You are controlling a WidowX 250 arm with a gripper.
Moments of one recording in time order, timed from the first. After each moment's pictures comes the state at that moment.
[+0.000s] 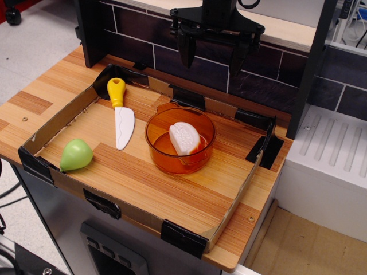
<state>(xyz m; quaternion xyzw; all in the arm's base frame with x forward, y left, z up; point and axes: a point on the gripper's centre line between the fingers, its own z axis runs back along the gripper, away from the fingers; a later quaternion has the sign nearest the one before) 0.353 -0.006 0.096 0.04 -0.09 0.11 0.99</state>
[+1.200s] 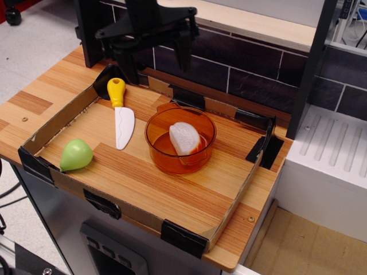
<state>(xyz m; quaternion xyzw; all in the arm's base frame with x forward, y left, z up) 0.297 0.038 0.106 -0.05 -0.09 0.37 0.92</state>
